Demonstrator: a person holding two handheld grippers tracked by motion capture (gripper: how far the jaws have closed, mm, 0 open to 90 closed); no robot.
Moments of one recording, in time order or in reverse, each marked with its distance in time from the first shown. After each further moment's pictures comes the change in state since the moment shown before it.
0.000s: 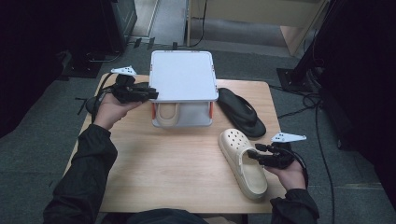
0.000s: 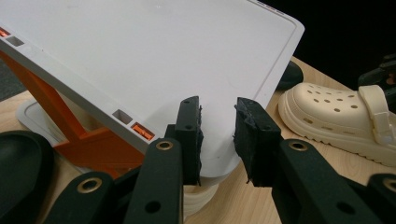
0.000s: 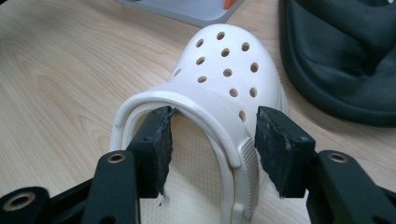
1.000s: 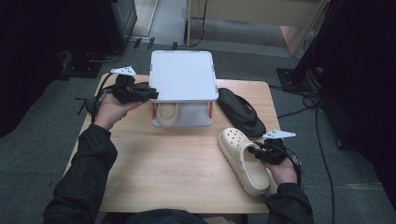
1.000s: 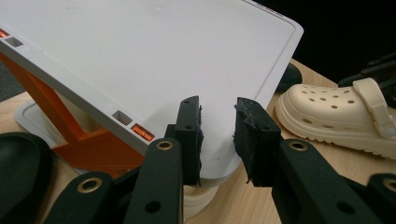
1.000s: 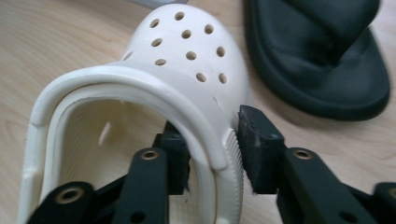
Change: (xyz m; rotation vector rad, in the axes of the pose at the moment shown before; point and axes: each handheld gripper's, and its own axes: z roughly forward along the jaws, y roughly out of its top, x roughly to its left) left arm 0.001 -0.001 0.001 -0.008 -0.005 -0.002; right arm -0.001 0.006 0.025 0.058 -0.173 -0.010
